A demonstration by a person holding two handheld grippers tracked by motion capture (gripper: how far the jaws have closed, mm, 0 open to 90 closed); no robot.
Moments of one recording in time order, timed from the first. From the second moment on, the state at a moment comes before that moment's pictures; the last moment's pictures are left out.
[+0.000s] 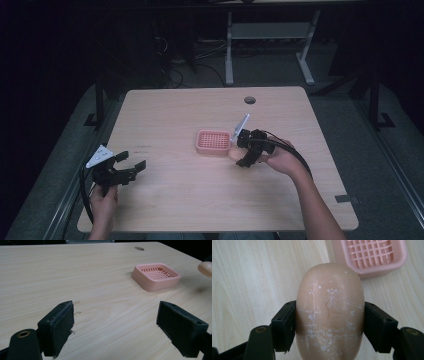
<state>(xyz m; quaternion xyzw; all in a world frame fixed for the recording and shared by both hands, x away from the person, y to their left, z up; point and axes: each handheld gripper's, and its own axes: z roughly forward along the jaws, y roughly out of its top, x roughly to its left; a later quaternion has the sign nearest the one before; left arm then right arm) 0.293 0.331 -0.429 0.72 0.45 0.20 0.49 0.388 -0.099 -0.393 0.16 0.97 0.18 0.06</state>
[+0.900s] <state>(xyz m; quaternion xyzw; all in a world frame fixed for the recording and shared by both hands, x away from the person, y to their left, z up) 0.292 0.332 -0.428 0.72 0.45 0.20 0.49 0.418 -0.077 -0.379 0.15 0.97 0.19 0.05</state>
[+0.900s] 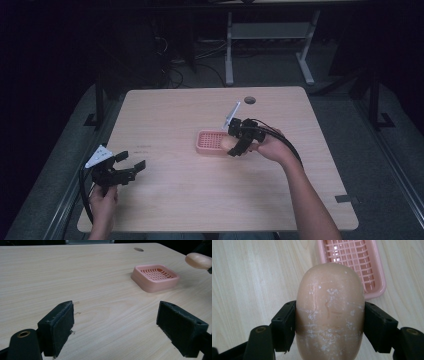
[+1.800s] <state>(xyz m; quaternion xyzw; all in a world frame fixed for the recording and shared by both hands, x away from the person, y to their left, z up) 0.293 0.333 -0.428 0.72 0.46 0.20 0.49 0.443 -0.048 -0.376 0.14 0.97 0.19 0.05</state>
